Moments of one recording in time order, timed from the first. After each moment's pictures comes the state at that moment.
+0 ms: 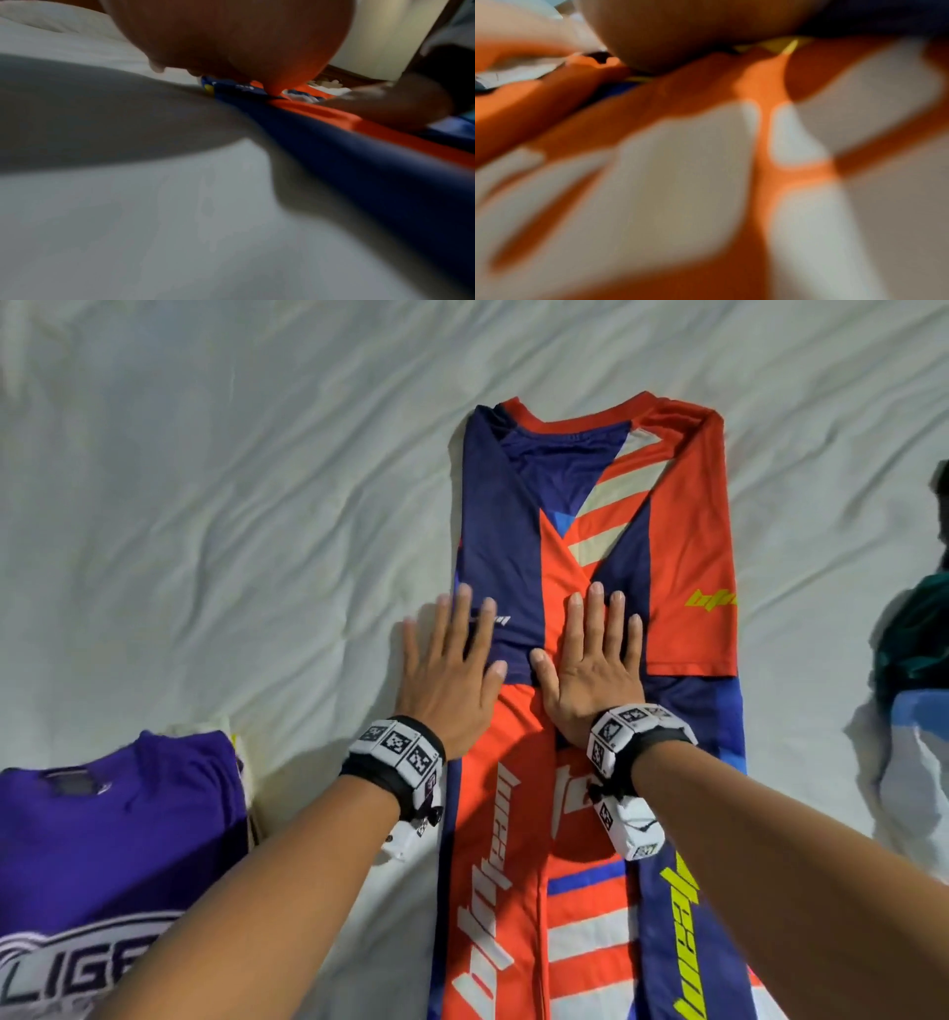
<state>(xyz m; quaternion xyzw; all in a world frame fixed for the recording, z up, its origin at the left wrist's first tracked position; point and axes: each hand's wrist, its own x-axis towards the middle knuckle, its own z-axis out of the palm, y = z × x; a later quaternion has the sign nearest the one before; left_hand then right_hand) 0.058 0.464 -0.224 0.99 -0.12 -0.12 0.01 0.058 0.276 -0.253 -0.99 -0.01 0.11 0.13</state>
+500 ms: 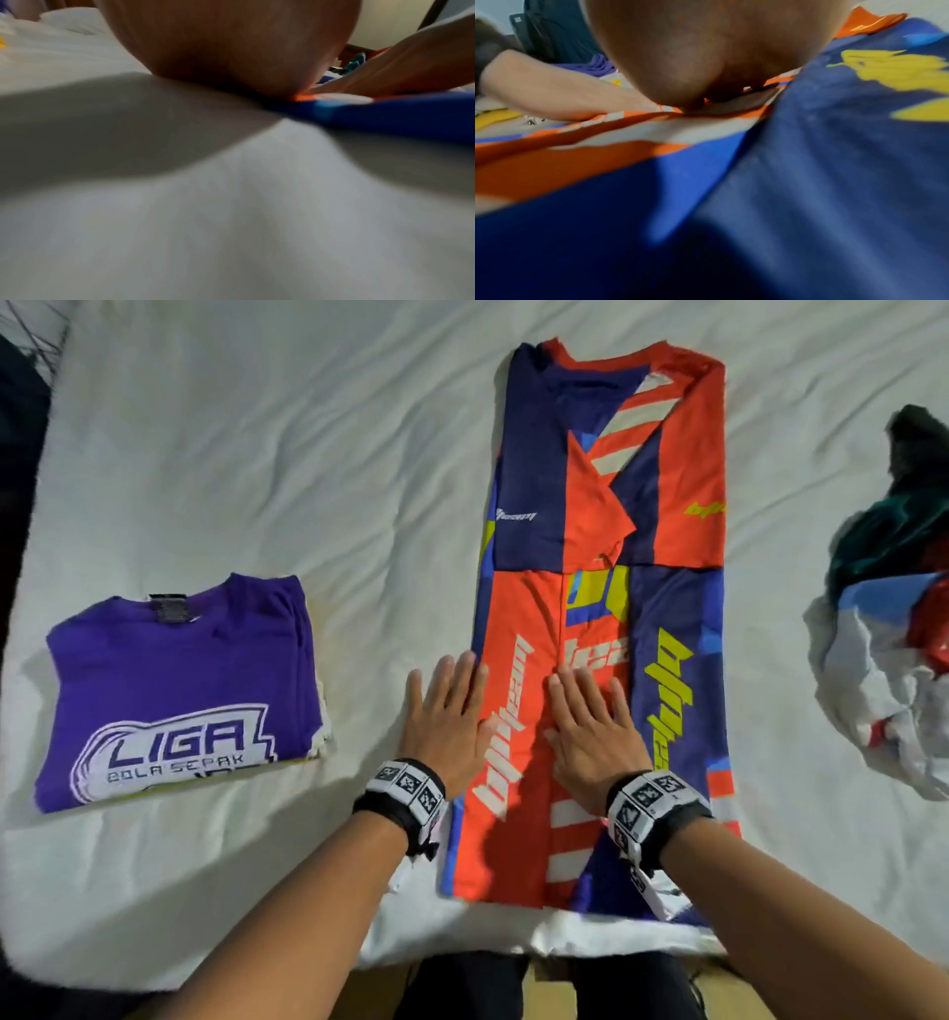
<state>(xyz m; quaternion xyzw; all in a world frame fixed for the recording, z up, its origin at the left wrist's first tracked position) -0.159 0.492 -0.206 0.97 -0.11 -0.20 -0.03 -0.162 0.274 -0.217 -0.97 -0.17 0.16 0.05</state>
